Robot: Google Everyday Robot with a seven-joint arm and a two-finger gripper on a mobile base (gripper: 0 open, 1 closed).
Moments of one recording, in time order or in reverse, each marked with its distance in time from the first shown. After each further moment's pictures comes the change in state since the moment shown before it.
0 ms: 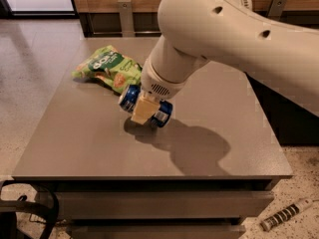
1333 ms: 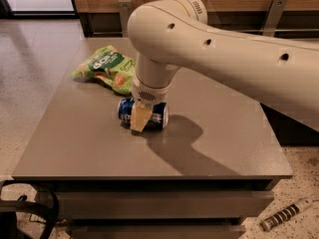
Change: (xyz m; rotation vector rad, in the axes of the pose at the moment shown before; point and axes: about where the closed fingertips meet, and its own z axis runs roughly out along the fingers) arm 0.013 -0.001 0.053 -0.070 0.177 -0.004
